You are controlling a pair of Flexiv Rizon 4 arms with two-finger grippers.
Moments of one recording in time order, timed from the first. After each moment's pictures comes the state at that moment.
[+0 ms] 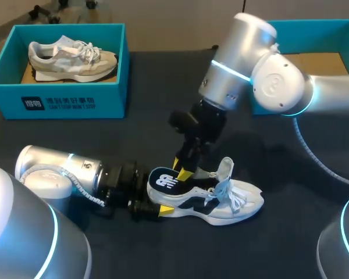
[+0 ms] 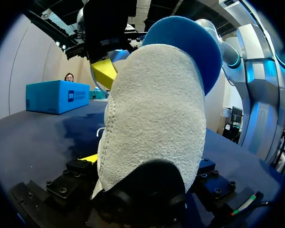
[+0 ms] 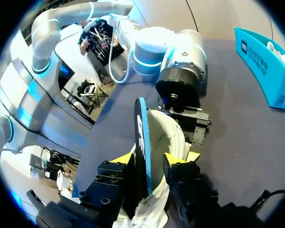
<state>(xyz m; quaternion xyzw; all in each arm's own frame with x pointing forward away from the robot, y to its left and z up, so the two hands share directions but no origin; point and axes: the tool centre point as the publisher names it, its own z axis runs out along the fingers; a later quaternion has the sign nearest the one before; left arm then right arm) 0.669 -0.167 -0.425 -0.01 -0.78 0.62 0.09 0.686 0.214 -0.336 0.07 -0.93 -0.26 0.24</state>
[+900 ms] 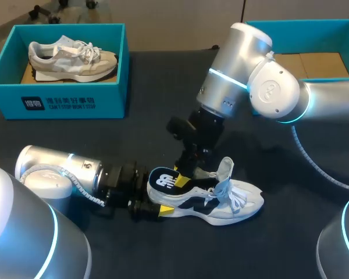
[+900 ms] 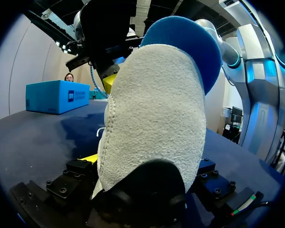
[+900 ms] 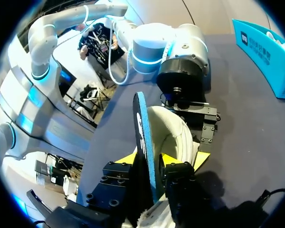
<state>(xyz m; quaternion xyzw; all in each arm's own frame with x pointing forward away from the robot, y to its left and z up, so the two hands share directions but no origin) 0.669 -0.167 -0.425 -0.01 -0.78 0.62 0.09 0.674 0.218 -0.349 0.05 -0.92 -0.26 0.27</state>
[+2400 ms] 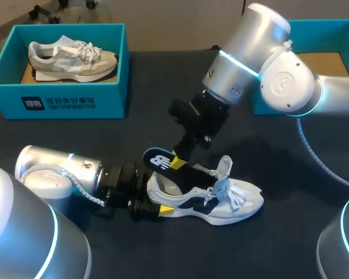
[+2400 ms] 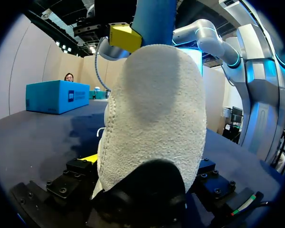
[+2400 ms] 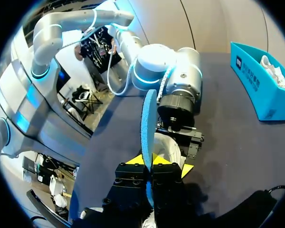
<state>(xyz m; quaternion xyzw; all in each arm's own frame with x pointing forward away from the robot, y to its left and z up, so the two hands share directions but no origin) 0.669 -0.167 -0.425 -0.01 -0.78 0.62 0.09 0.689 0.226 -0.300 0.06 -0.93 -0.31 0.20</state>
